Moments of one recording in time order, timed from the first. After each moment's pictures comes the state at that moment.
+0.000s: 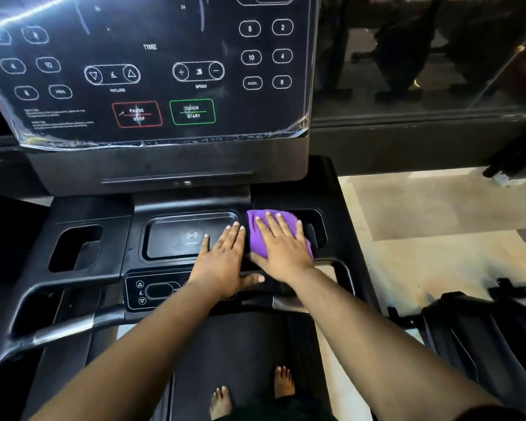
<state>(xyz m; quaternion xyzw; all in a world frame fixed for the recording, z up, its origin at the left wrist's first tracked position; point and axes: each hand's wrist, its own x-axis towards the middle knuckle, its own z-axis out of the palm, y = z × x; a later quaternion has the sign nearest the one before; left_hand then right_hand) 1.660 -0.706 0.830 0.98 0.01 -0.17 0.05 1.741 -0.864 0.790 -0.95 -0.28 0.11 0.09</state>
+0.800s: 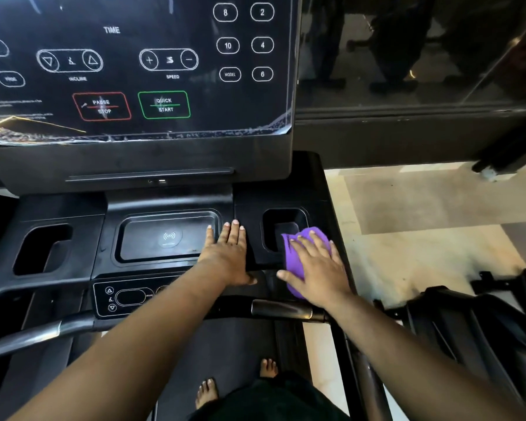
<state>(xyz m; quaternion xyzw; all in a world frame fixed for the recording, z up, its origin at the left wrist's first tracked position) 1.718 -0.747 0.822 0.95 0.01 -0.31 -0.05 1.737 -0.983 0.774 -0.96 -0.24 0.09 0.06</state>
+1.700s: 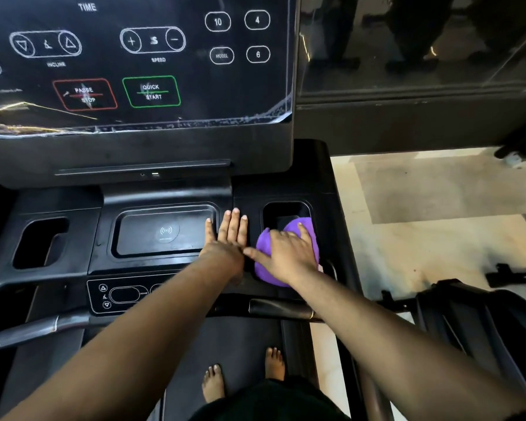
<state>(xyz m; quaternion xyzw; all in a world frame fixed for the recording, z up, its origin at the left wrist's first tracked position) 1.732 -0.759 0.801 0.92 0.06 -0.37 -0.11 1.765 -0.908 0.784 -0.96 -0.23 0.14 0.05</state>
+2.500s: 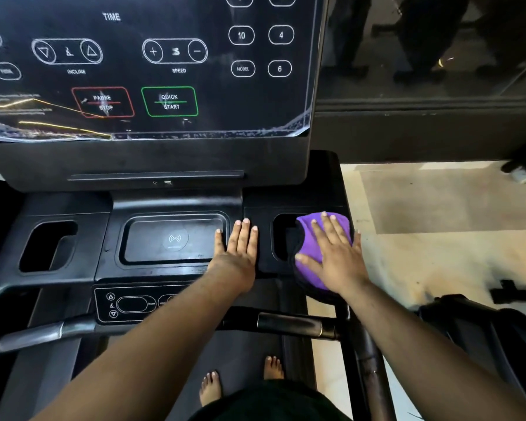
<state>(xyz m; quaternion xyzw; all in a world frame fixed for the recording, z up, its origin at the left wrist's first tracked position) 1.731 -0.752 0.788 0.94 0.04 -0.34 -0.08 1.800 -0.983 0.766 -0.97 -0.22 0.12 0.05</state>
